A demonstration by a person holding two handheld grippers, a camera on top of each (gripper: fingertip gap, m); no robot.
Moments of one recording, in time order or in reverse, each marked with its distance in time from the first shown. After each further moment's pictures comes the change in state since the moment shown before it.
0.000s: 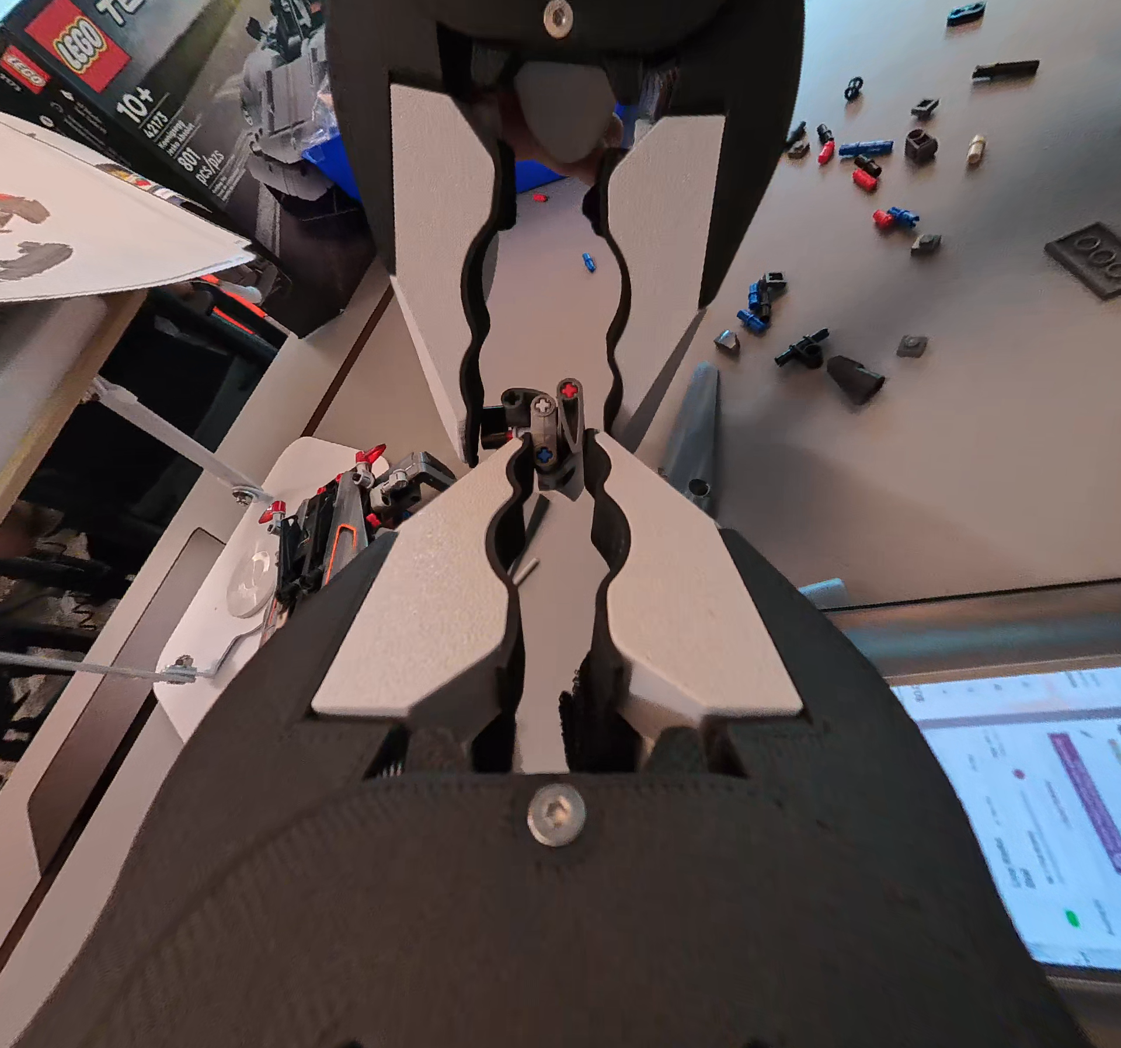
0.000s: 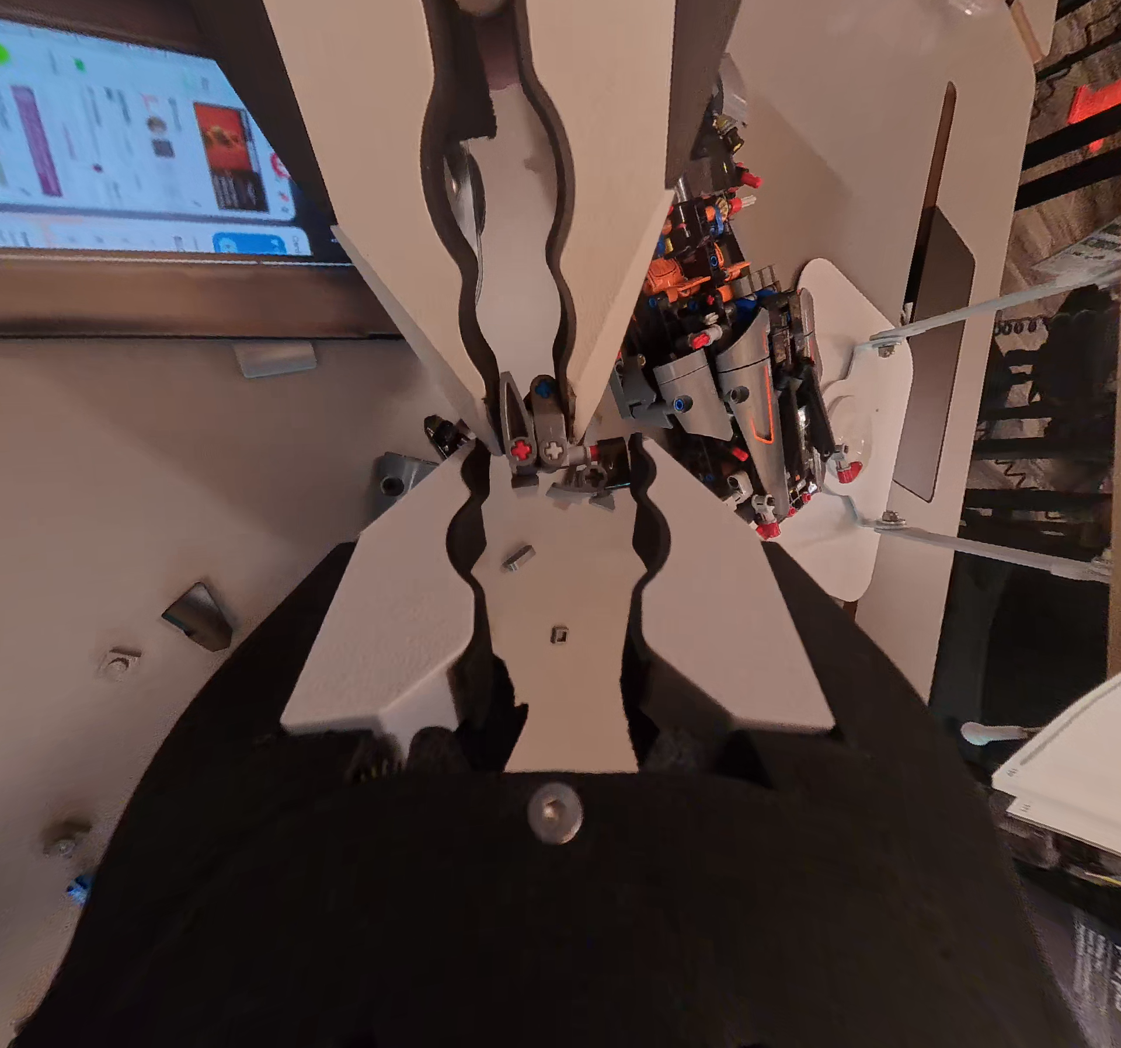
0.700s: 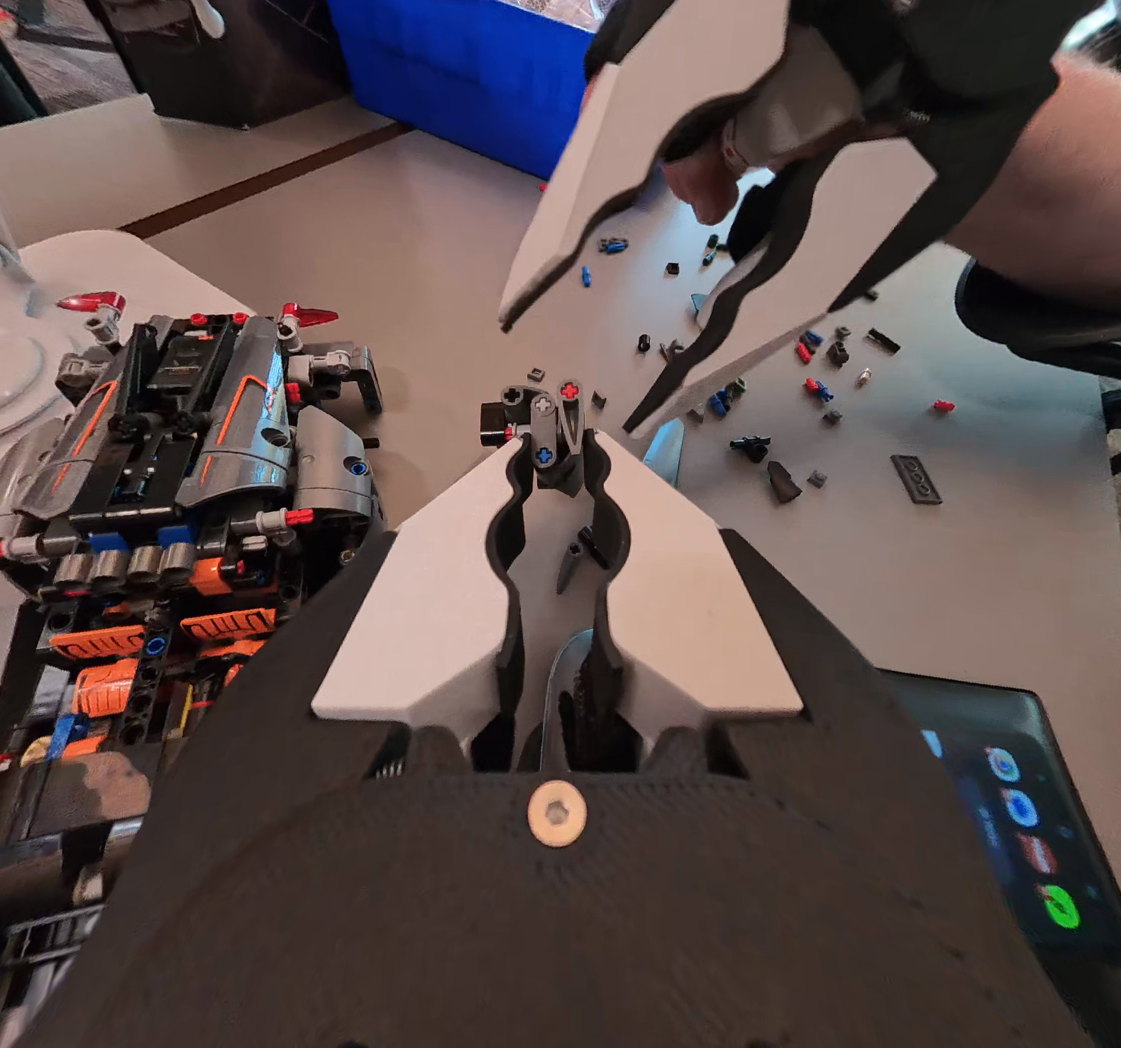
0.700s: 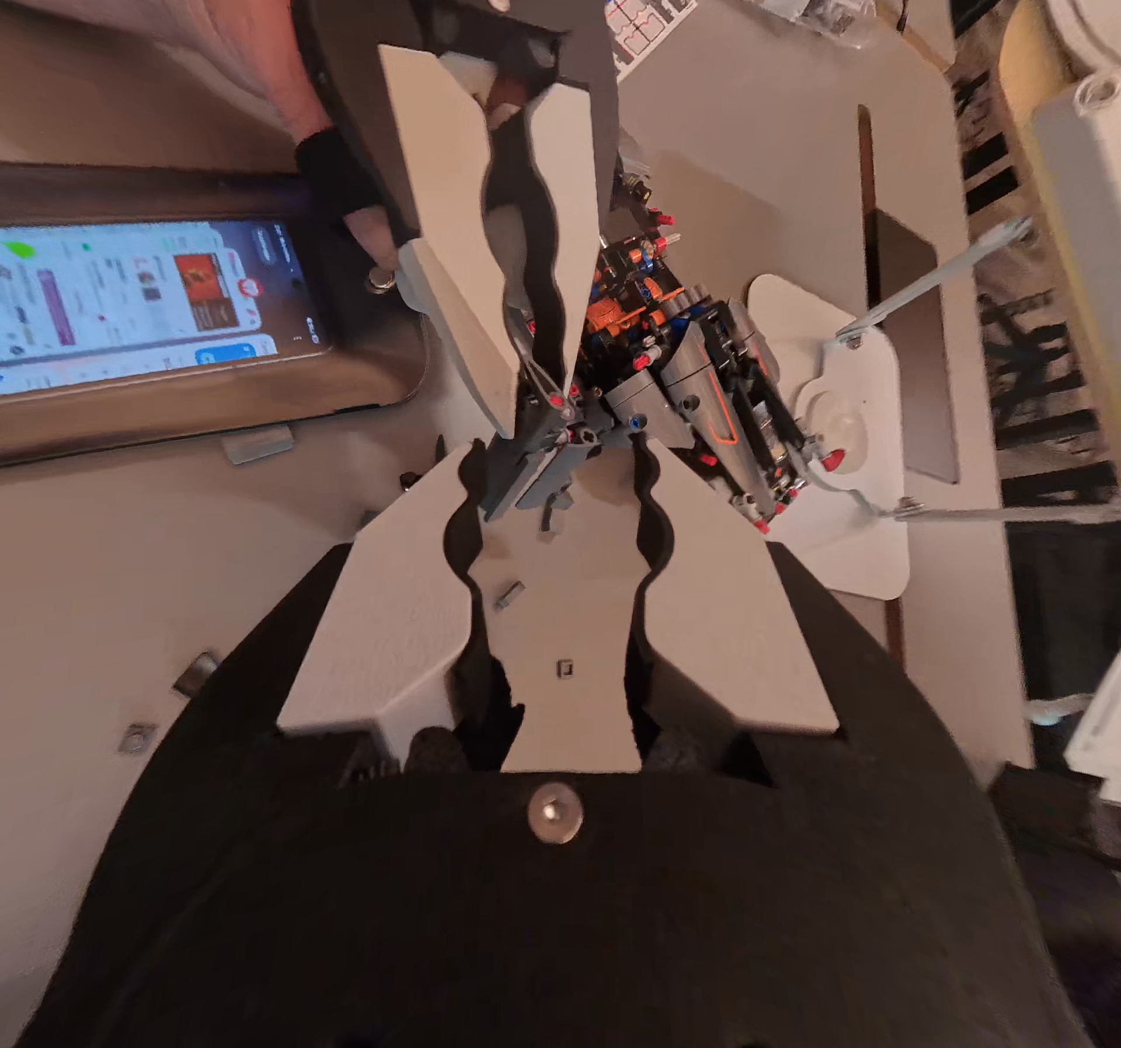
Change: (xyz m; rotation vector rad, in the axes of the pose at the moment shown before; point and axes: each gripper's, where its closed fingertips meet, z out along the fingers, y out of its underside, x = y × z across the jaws) left arm -0.020 0.022 0.001 0.063 0.182 -0.627; right arm 0.023 -0.009 -0.009 0.146 0.020 0.198
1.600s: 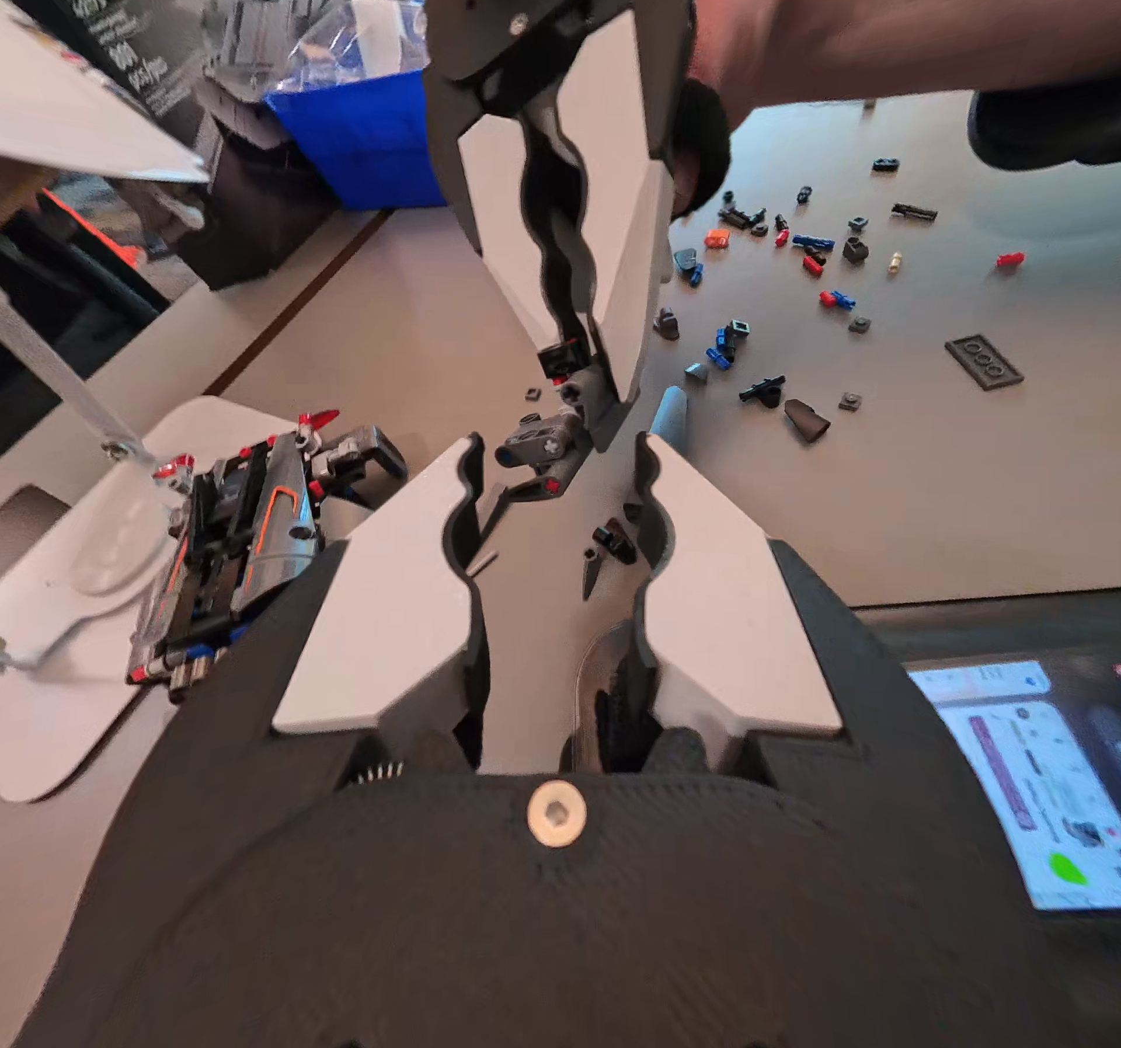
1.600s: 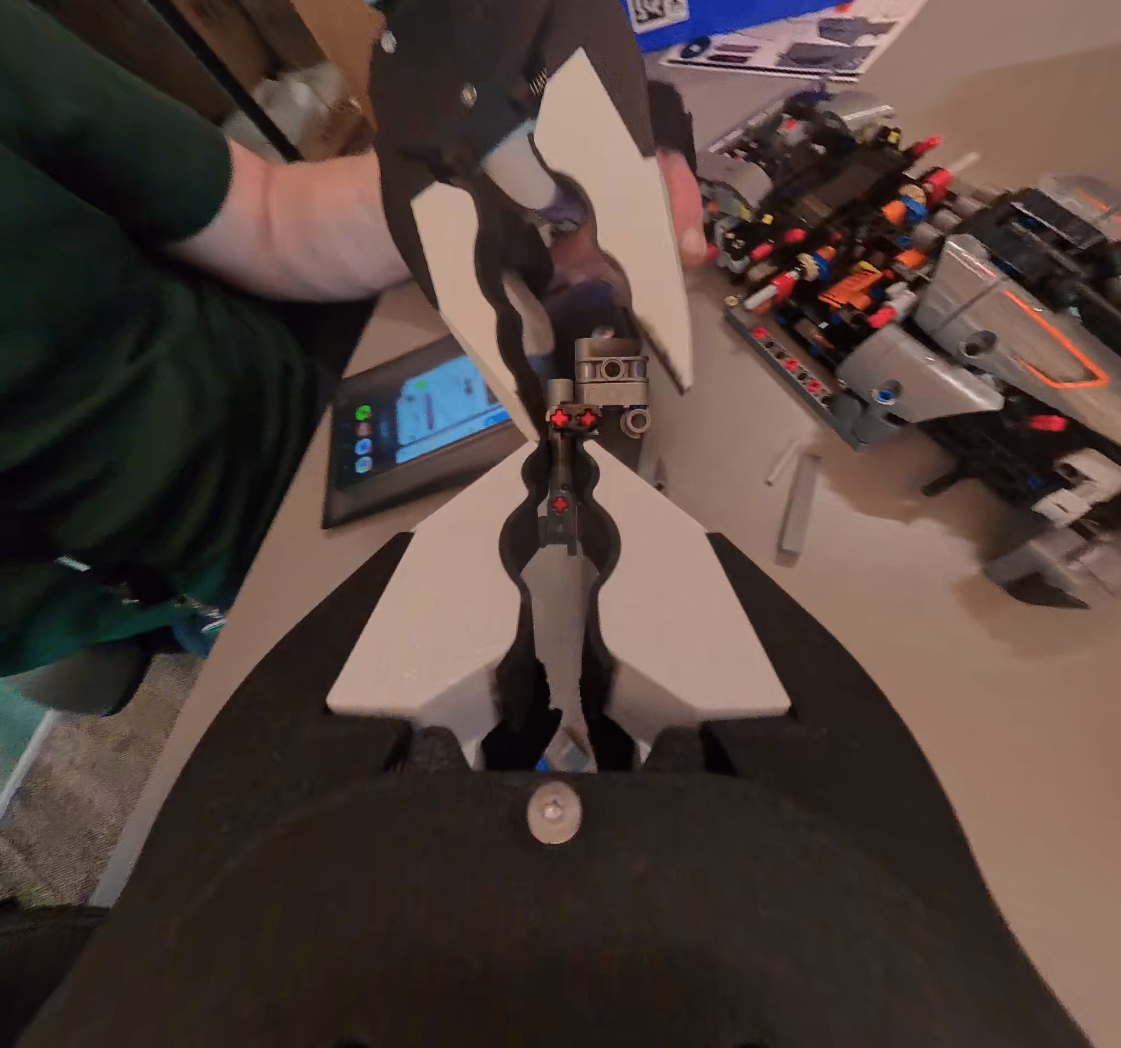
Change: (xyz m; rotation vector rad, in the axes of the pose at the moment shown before) left arm 0.021 -0.004 -0.002 -0.006 -0.046 0.385; right arm -0.039 -0.005 -0.018 0.214 -0.624 0.486
